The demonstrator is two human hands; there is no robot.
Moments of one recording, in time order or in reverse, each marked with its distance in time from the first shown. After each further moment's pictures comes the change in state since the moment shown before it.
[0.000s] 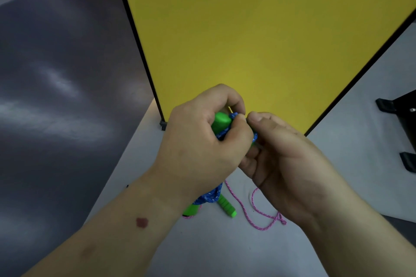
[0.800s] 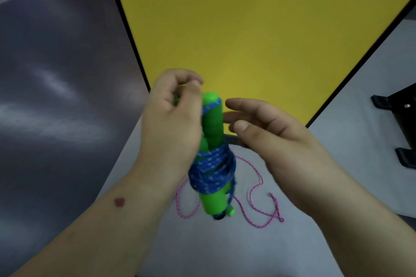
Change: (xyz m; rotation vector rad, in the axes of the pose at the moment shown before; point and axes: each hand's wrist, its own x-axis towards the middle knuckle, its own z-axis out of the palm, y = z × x) left_hand 0.016 -0.013 0.000 -0.152 0.352 -0.278; right_hand -0.004 -0.011 -0.010 -0.570 -0.034 -0.176
